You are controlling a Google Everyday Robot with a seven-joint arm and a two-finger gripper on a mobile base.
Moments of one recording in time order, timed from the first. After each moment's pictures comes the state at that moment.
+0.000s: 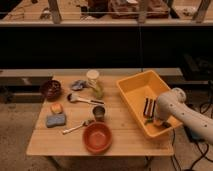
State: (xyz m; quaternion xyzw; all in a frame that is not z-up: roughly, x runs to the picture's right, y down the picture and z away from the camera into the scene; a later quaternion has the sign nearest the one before) arm 0.308 0.179 0.840 -0.07 -0.25 -0.95 0.19
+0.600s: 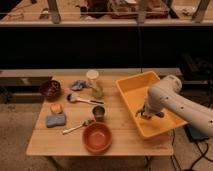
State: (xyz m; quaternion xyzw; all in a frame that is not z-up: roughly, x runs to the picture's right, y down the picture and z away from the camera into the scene) arm 0.224 0.106 0.762 -0.05 -0.21 -0.97 0.13
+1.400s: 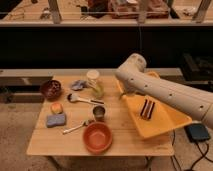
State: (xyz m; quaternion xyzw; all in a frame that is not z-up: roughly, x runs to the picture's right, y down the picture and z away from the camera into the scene) arm 0.141 -0.009 0.780 -0.07 -0.16 -0.98 0.04
